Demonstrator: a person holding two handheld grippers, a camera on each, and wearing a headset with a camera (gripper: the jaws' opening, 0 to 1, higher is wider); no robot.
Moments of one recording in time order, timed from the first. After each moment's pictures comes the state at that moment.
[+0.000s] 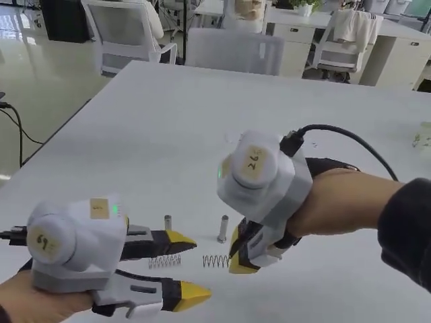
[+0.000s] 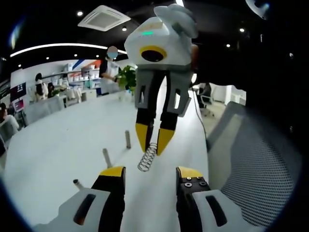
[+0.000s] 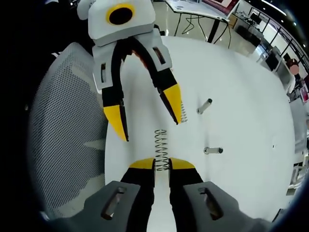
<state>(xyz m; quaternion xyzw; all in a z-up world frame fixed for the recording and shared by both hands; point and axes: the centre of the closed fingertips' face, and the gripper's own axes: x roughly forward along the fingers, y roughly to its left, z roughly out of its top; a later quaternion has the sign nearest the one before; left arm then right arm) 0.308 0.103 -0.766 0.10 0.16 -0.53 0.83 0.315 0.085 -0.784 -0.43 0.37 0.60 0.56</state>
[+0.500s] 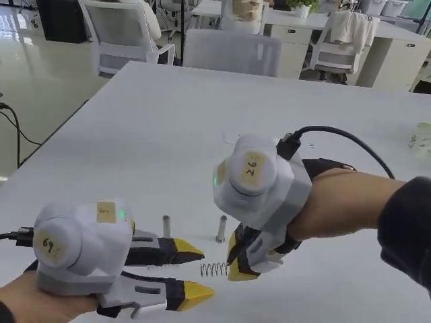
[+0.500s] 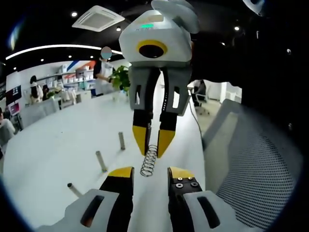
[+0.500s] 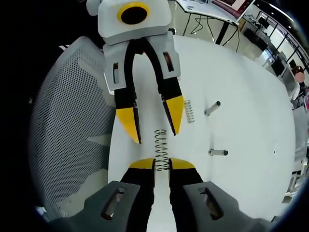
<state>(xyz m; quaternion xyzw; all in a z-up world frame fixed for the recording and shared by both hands) 0.300 0.094 -0.768 0.11 0.15 -0.55 0.82 0.304 0.083 -0.785 -0.45 0.37 0.62 0.53</state>
